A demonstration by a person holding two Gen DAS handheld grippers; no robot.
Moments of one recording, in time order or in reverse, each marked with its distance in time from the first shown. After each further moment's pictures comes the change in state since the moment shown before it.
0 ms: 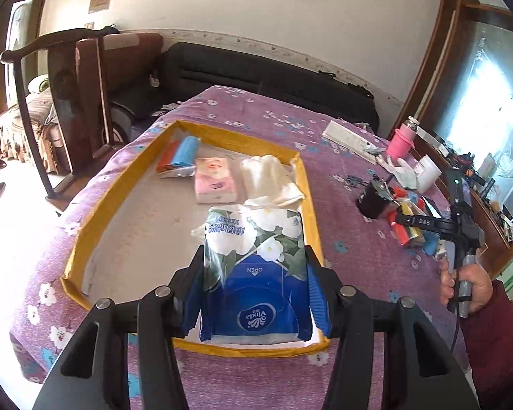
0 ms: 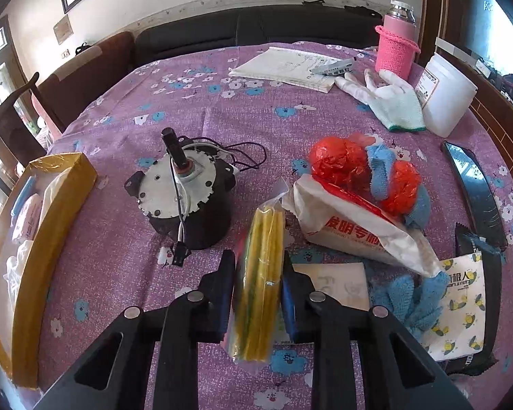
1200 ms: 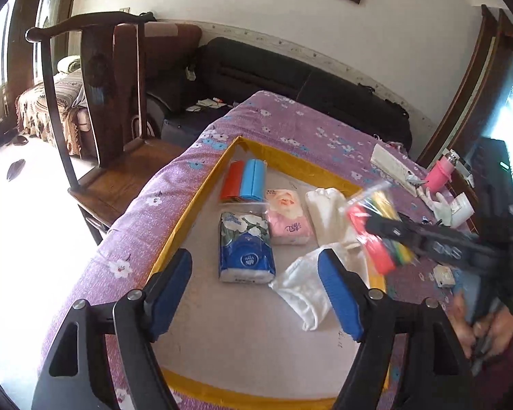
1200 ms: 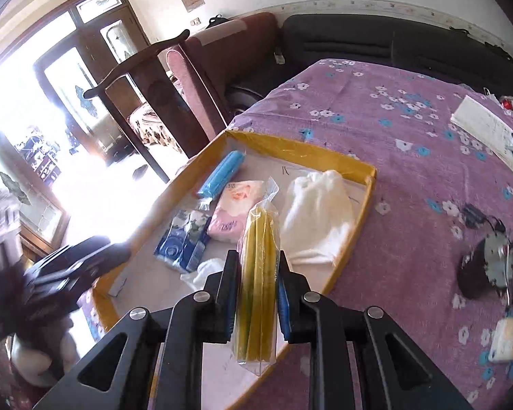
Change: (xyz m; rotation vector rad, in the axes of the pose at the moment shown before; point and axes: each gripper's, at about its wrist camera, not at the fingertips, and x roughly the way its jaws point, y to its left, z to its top) left arm 0.010 0.072 0.043 -0.104 -0.012 0.062; right arm -0.009 0.248 0.022 -0.324 0.040 0.389
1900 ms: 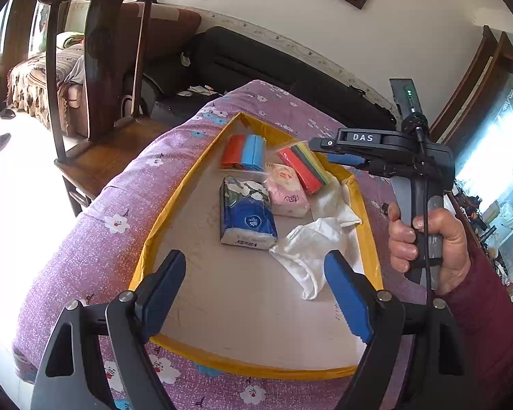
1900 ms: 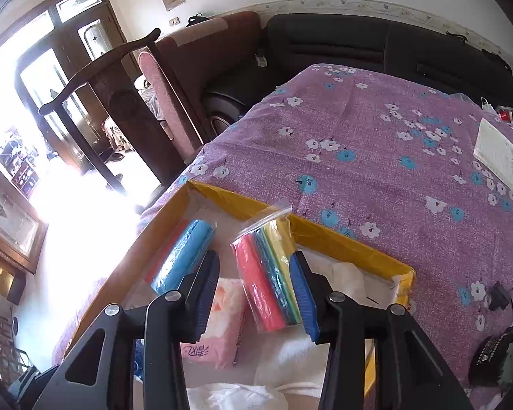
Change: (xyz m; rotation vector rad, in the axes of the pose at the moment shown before) left arm 0.002 0.024 -0.029 -0.080 0.040 -0.090; right arm 0.063 -0.017 0.067 0.077 0.000 -0.037
